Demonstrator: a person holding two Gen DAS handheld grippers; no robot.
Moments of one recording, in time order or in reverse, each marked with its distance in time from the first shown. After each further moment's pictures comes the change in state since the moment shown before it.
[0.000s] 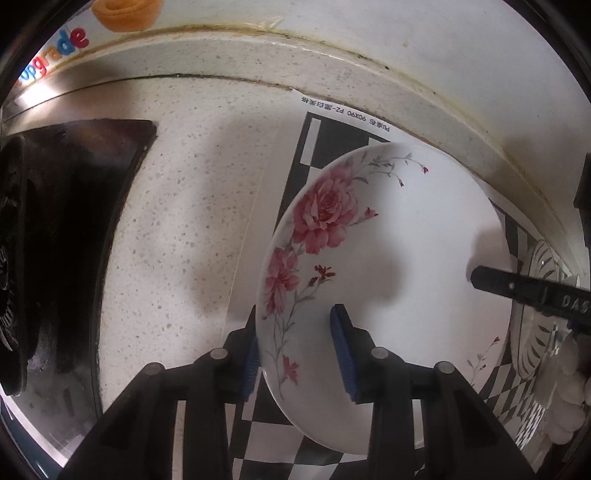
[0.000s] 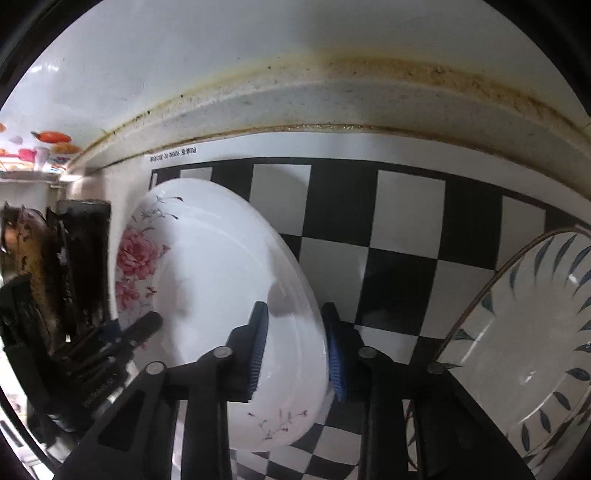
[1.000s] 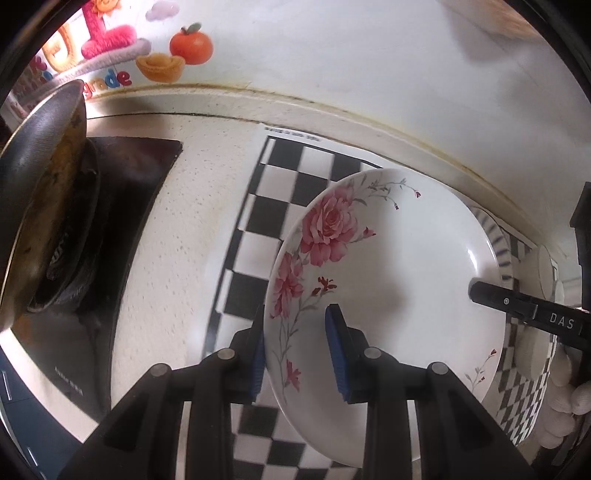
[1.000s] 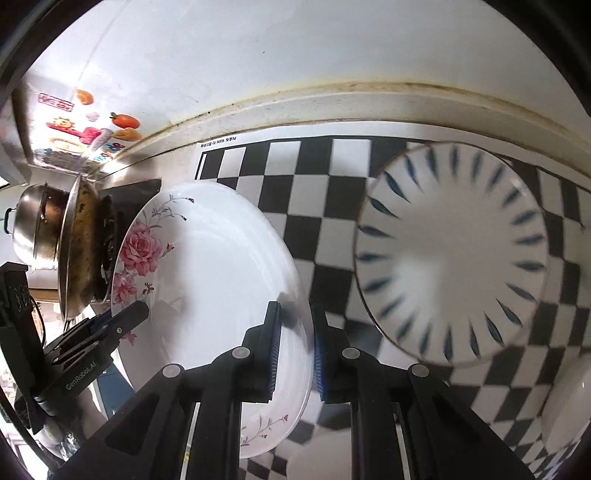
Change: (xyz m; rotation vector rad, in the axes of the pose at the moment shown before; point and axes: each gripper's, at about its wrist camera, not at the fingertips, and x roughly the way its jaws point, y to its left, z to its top) left arm -0.107 -0.047 -0.090 0.033 -0.132 0.021; right arm -0.100 -0.022 -0.120 -0.026 -0.133 0.082
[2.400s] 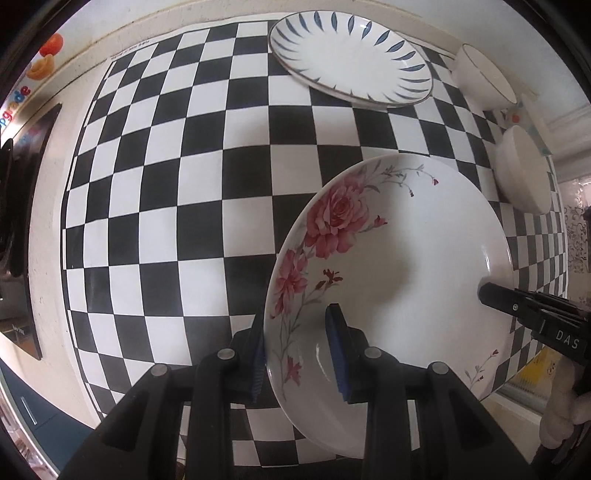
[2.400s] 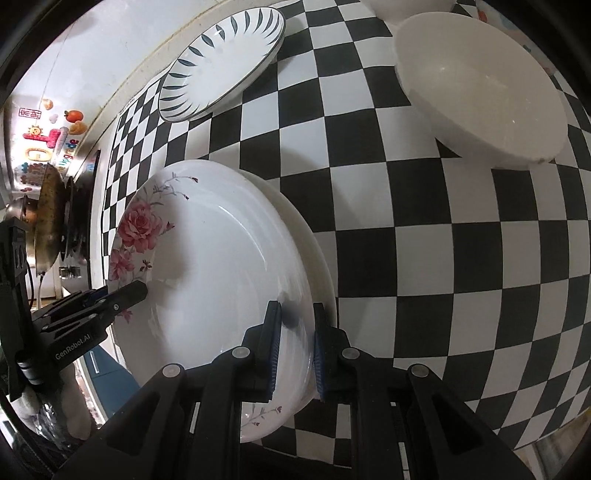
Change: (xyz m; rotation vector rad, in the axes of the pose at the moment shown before) left arm 0.056 -0.147 -0.149 0.286 0.226 -0.007; right arm -0.030 -0.180 -0.233 0.219 0.015 -0.039
